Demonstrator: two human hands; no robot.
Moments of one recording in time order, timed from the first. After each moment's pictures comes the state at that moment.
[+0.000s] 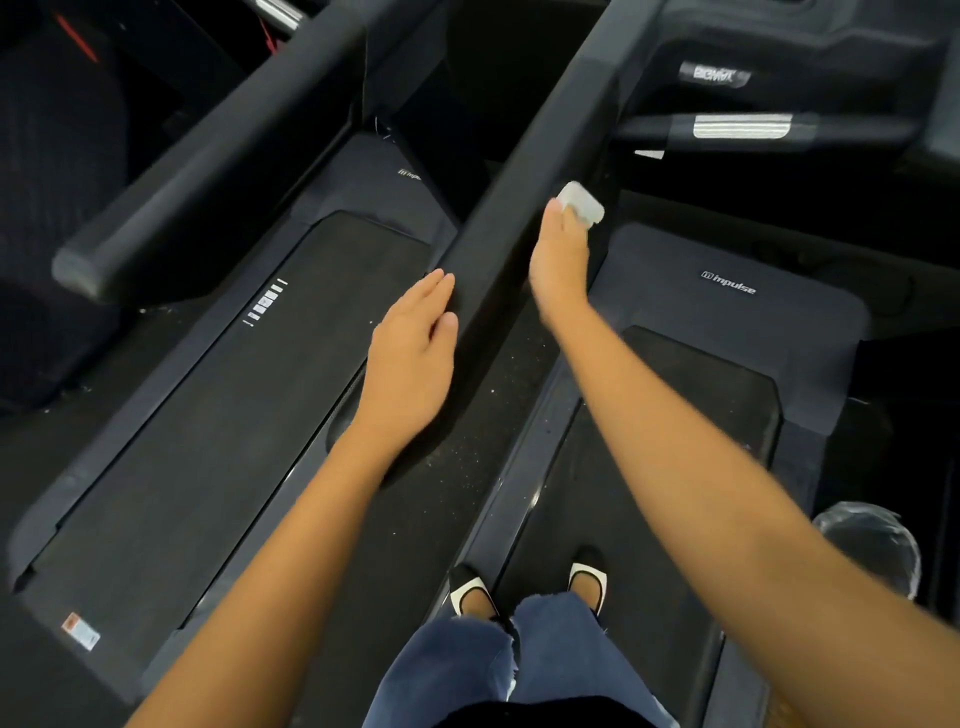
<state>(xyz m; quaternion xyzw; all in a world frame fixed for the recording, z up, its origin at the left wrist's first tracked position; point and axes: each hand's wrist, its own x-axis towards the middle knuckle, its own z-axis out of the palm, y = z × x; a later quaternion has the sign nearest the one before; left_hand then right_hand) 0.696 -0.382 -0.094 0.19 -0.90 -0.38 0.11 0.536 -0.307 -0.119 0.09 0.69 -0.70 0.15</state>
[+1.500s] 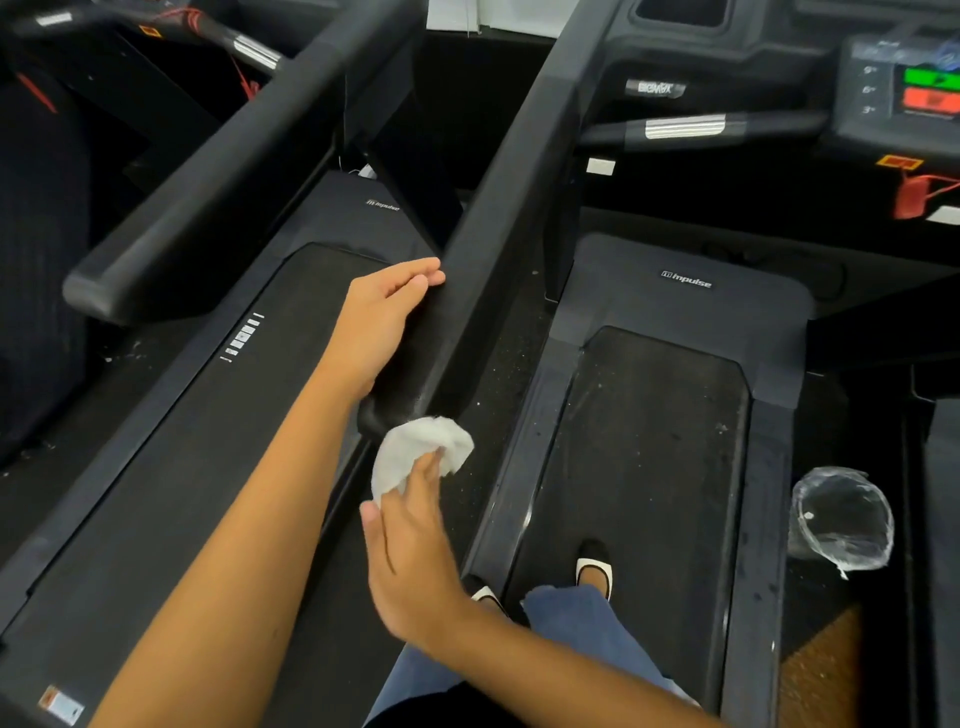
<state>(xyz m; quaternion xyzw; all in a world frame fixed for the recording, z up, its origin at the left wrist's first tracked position) 0.704 -0.438 -0.090 0.16 -0.79 -0.59 0.06 0.854 -0.324 -0.182 -0.25 0.79 -0.54 0.16</state>
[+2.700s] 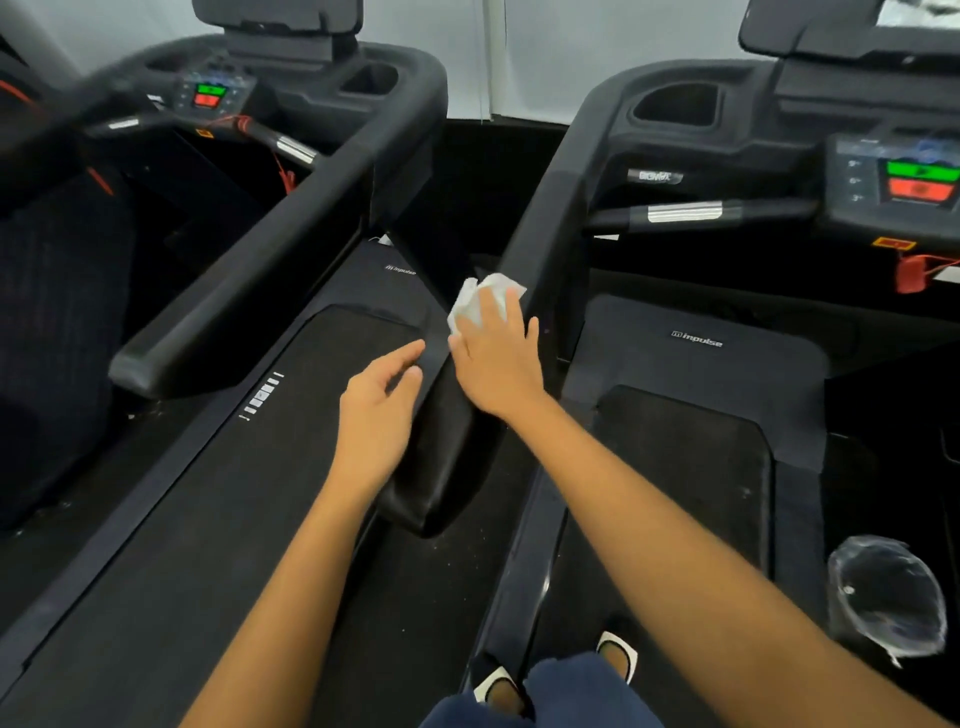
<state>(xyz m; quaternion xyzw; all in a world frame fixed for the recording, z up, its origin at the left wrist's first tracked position) 0.722 -0.441 -0.084 0.20 -0.81 -0.53 0.15 0.606 -0.344 -0.124 -0.25 0.93 -0.26 -0.02</state>
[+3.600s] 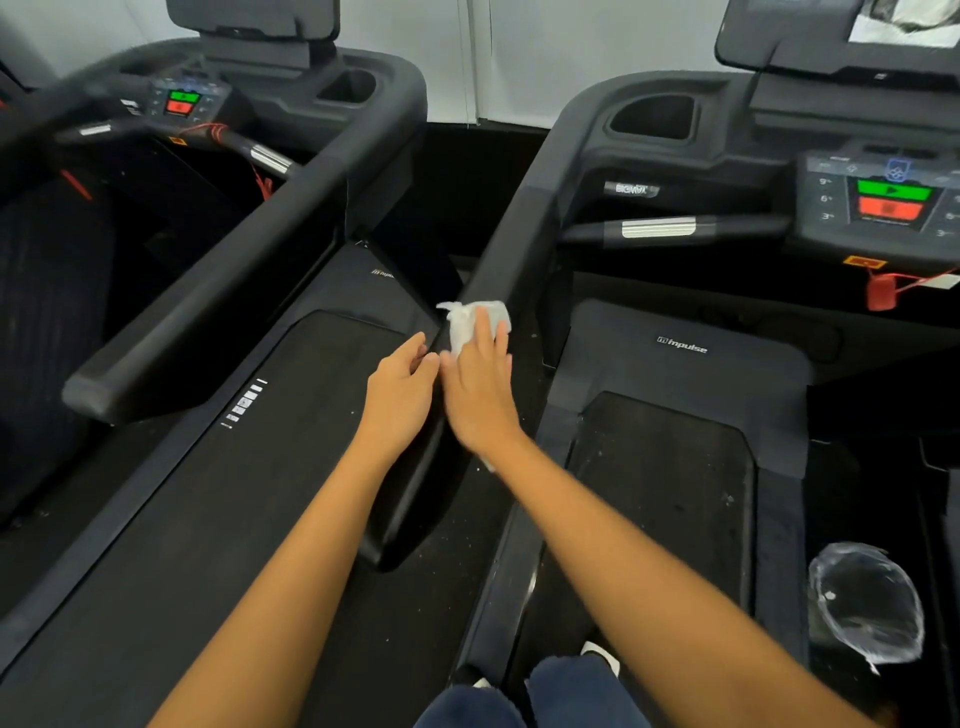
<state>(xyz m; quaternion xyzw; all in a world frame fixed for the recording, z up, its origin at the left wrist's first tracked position) 0.652 -0.412 -0.089 0.24 -0.83 -0.51 0.05 0.596 -0.329 -0.142 -0.19 0.89 -0.43 0.04</state>
